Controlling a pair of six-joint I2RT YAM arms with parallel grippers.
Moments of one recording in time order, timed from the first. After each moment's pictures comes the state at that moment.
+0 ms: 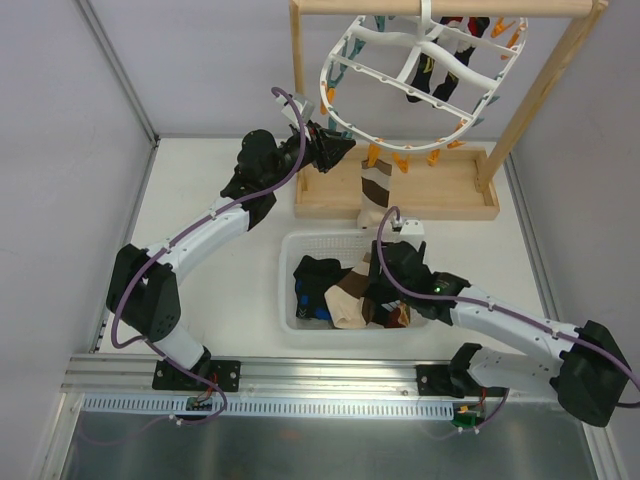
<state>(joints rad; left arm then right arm) -0.56 1.60 1.30 0.47 0.39 -0.31 0.89 1.07 0.62 -0.27 0.56 0.58</state>
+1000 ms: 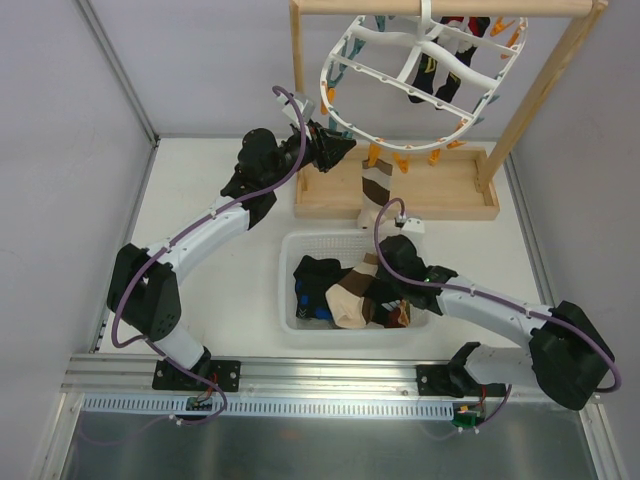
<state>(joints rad) -0.56 1.61 1.31 0.46 0.40 -0.31 0.79 1.21 0.60 -0.14 0.49 0.71</state>
